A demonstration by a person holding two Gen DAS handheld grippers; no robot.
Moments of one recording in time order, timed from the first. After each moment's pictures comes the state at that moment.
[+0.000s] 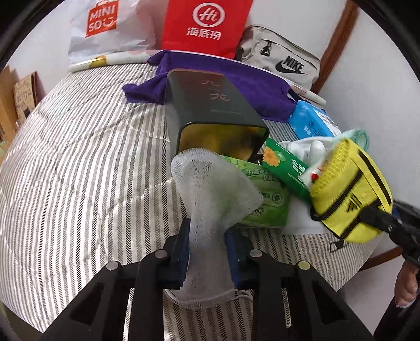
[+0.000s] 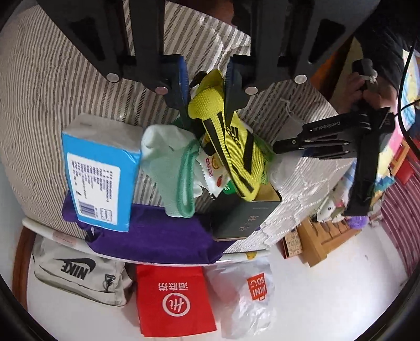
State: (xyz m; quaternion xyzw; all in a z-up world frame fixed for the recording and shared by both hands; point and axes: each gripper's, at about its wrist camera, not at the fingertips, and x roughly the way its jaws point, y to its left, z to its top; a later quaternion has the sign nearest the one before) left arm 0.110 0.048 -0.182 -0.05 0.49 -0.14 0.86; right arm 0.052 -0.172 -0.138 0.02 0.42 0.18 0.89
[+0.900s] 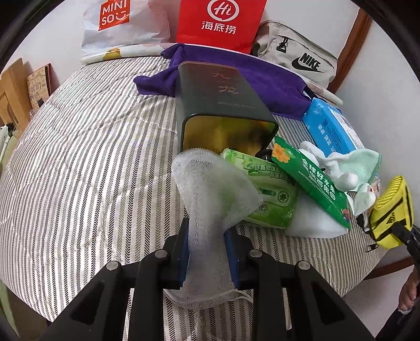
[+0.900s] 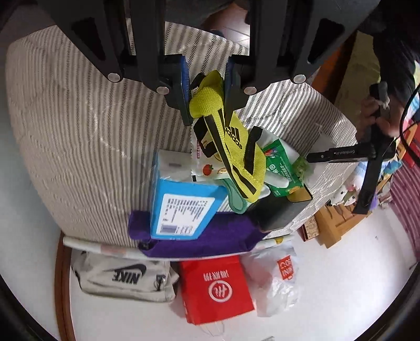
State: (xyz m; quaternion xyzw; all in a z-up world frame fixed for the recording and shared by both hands) left arm 0.109 0.037 -0.183 -0.04 0.51 -0.10 0.86; right arm 0.005 -0.264 -0.147 0.03 0.38 0.14 0.91
